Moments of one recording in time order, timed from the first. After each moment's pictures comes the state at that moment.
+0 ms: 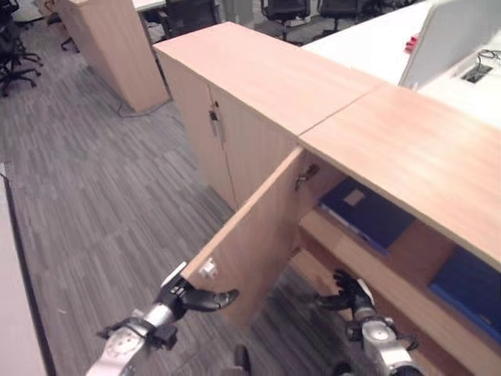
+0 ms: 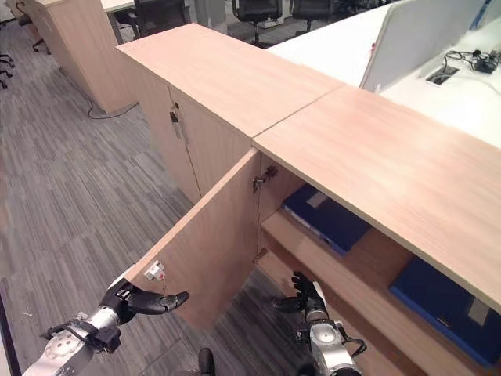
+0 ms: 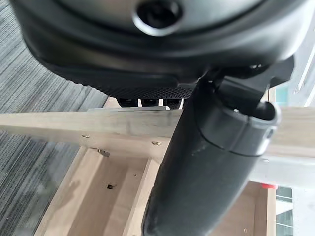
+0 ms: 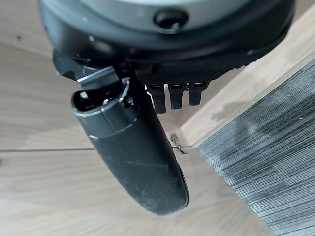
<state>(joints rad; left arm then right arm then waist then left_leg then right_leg) 0.25 0.69 -0.22 0.06 -0.61 -0.09 -0.25 -0.08 -0.23 0.17 0.72 0.14 -0.06 -0.12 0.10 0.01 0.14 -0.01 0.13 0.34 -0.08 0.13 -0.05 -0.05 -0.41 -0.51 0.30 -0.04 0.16</state>
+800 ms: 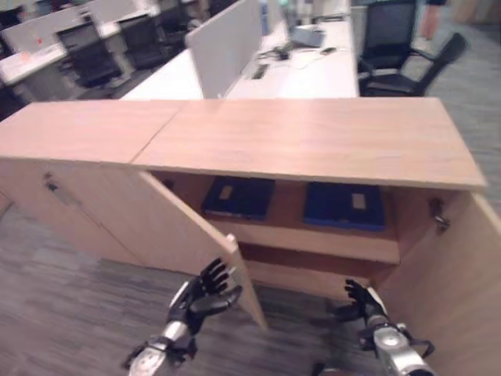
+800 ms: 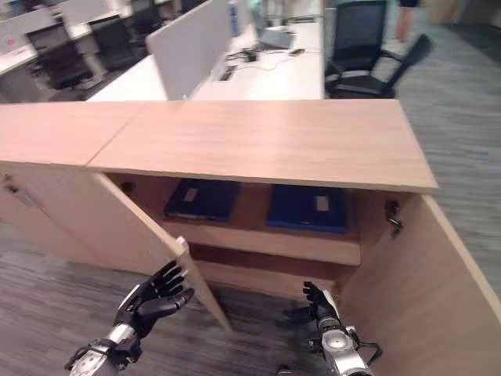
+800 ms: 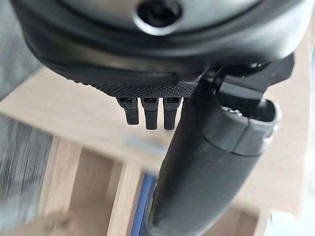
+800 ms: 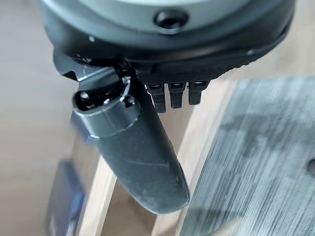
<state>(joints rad) 0.21 0.44 -0.27 0.13 -0.68 -0.07 -0.13 -0.07 -0.34 0.24 0.77 0.14 -0.03 -0.11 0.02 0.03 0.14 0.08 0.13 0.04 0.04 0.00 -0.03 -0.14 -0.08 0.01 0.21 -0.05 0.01</state>
